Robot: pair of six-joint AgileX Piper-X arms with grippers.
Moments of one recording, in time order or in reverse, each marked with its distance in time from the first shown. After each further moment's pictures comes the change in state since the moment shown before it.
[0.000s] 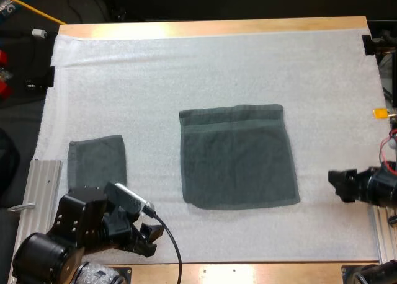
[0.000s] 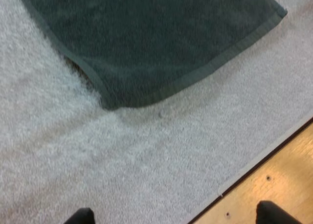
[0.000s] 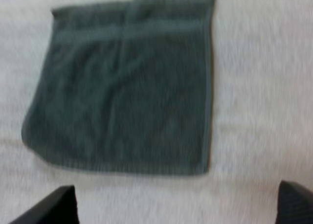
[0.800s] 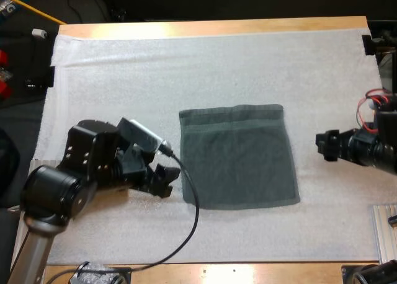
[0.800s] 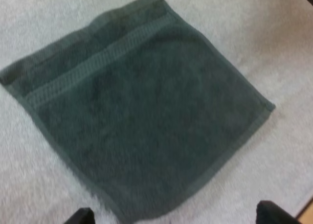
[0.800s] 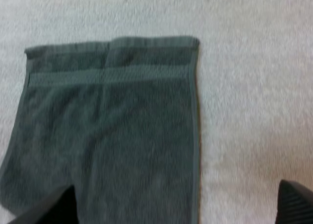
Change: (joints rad) left arm 0.000 0.369 -0.376 -0.092 0.000 0.068; right arm 0.000 0.217 -0.085 -0.149 0.079 -0.011
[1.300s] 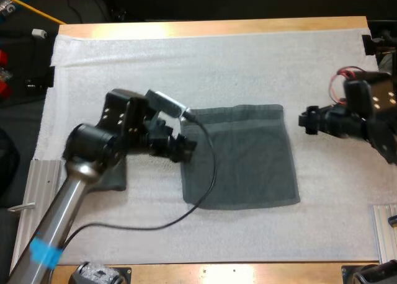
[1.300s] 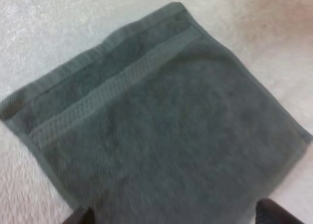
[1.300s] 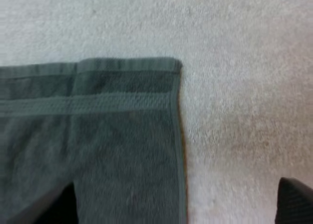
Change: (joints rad) left arm 0.000 0.251 0.000 -0.208 0.000 0.004; right arm 0.000 0.214 0.000 -0.168 0.067 0.000
